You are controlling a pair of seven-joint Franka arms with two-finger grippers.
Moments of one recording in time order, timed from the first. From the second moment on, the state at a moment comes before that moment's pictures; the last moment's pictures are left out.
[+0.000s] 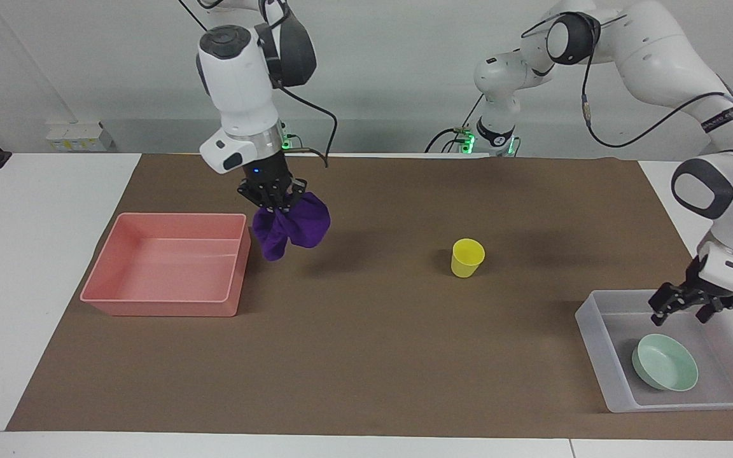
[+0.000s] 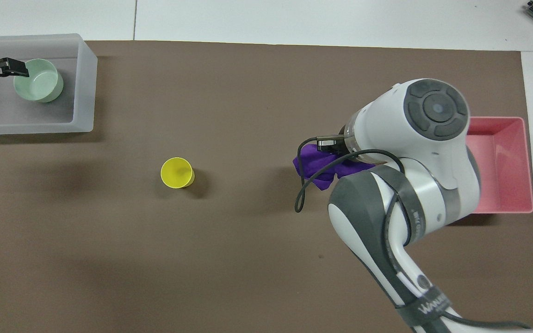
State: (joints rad) left arm 0.18 0.42 -0.09 -1.48 0.00 2.14 0.16; right arm 0.28 0.02 -0.04 -1.73 0.03 1.88 0.35
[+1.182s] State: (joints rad) left arm -0.24 0.09 -0.09 -2.16 0.00 2.41 -0.11; right arm -0.14 0.07 -0.04 -2.12 -0.04 2.26 -0.14
